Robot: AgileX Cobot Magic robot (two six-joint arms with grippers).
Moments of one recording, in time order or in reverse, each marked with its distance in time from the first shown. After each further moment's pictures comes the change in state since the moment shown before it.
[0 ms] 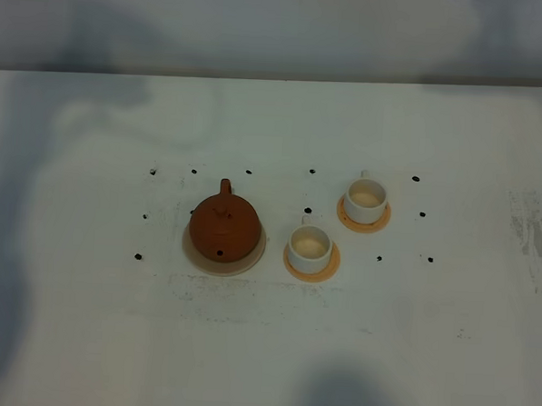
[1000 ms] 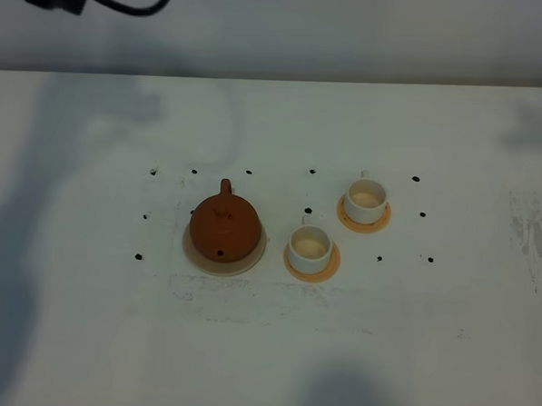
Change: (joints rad) left arm -0.110 -0.031 0.068 0.175 0.032 -0.051; right arm 0.000 -0.717 0.450 -0.322 -0.005 0.087
